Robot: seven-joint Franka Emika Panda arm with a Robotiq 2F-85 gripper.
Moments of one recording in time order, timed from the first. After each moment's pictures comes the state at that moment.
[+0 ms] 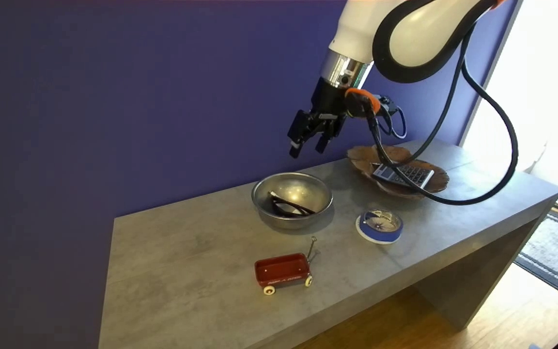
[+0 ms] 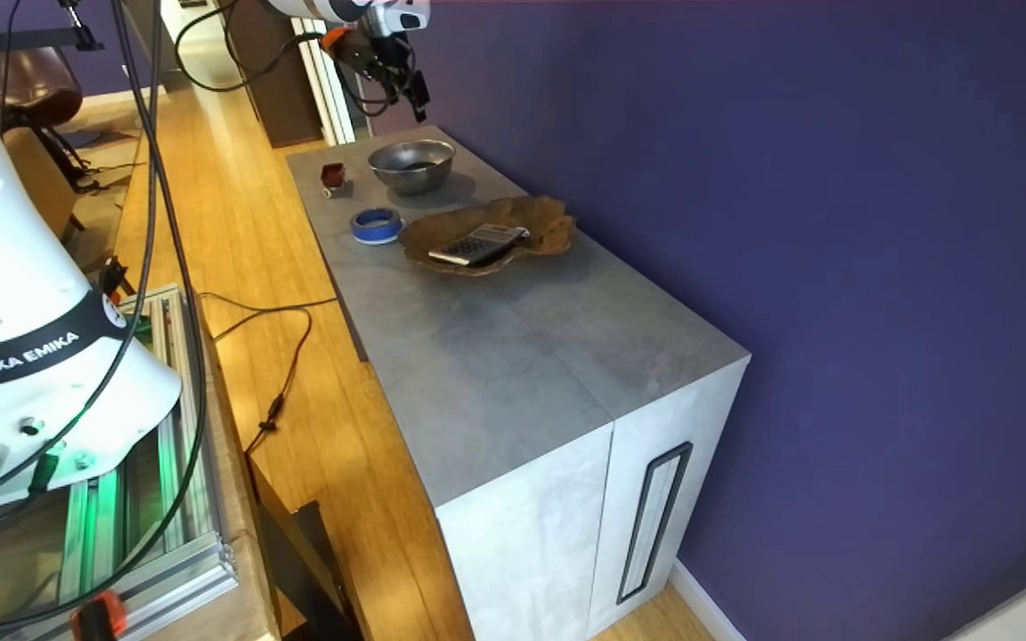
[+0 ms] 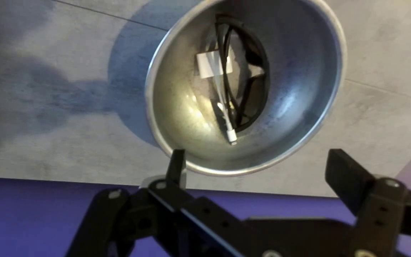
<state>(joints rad) 0.56 0.52 0.10 -1.88 0.05 2.74 0.40</state>
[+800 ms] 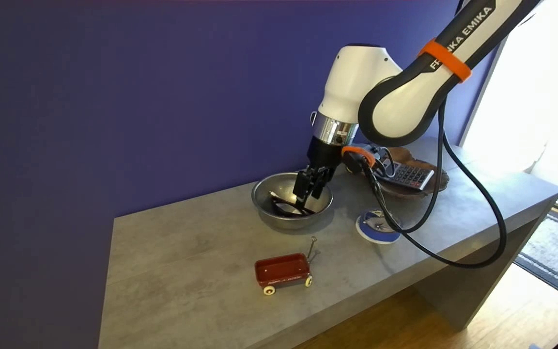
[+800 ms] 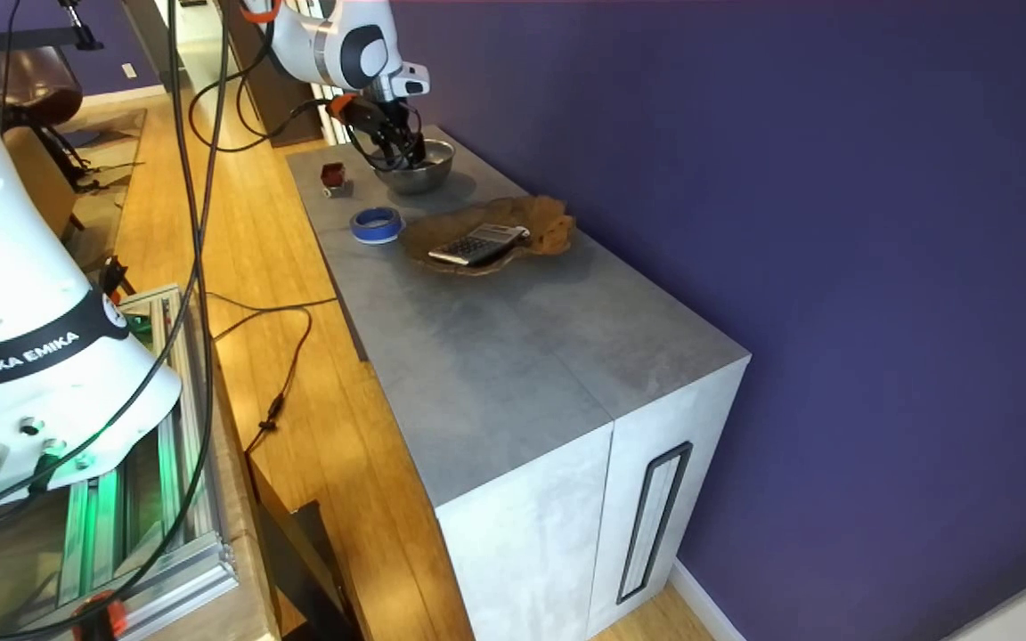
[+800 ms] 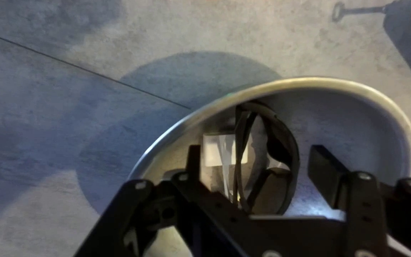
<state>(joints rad) 0.56 0.73 0.13 -1.81 0.01 2.78 0.28</state>
